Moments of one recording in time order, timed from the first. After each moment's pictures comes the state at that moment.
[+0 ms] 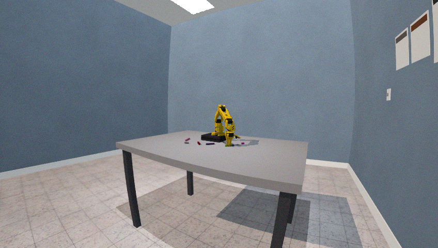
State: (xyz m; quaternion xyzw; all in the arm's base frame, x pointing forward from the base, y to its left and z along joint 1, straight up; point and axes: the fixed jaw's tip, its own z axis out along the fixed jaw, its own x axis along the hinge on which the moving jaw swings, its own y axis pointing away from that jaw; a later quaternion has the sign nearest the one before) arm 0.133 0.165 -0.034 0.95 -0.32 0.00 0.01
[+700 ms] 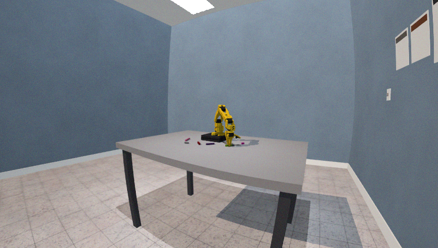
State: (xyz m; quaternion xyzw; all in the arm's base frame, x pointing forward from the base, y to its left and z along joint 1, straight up) arm 0.135 0.167 -0.033 0.95 -0.32 0.00 0.00
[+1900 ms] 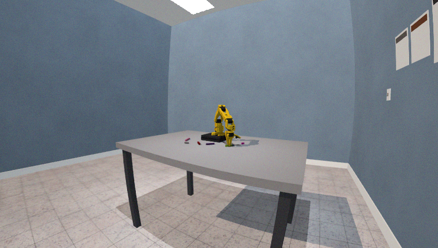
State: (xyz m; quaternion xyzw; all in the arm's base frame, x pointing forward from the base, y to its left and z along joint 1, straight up) arm 0.135 0.167 -0.033 0.95 -0.32 0.00 0.00
